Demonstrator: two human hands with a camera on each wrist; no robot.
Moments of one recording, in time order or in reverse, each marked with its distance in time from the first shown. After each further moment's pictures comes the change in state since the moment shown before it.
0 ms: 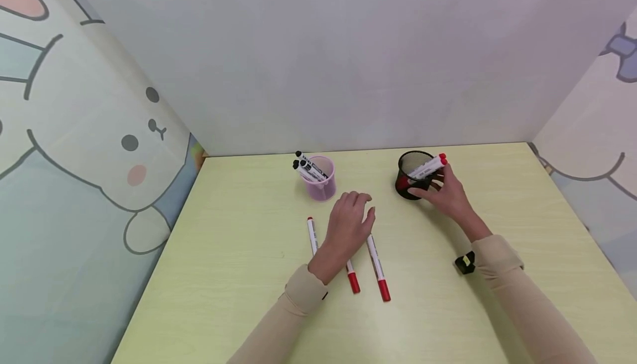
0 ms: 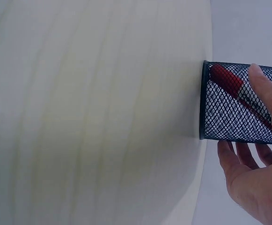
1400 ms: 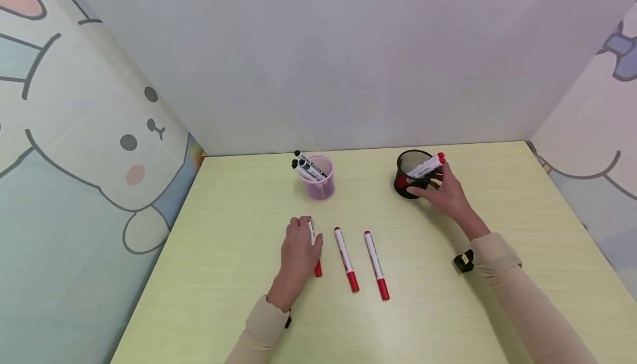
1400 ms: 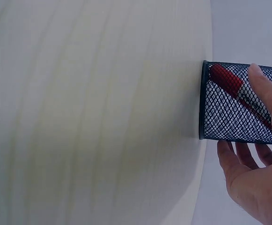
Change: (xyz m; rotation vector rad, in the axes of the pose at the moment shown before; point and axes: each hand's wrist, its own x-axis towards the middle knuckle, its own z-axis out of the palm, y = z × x) left_hand -0.070 -0.049 -0.033 -0.030 -0.241 -0.546; right_hand 0.000 -0.002 -0.001 -0.005 -0.011 0.020
